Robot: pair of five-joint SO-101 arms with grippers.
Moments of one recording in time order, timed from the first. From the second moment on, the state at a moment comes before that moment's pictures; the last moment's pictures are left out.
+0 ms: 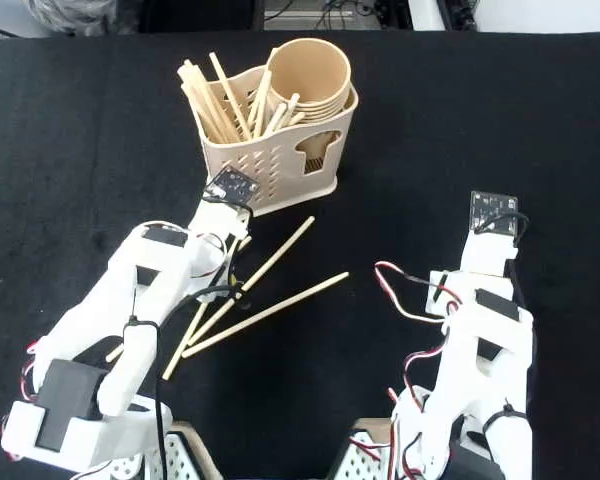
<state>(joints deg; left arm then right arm) 8.0 -10.2 48.0 42.8 -20.8 25.5 -34.4 71.5 35.2 13.8</state>
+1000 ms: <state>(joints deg) 8.0 -10.1 41.9 66.2 -29.9 25.5 -34.4 71.5 35.2 13.8</state>
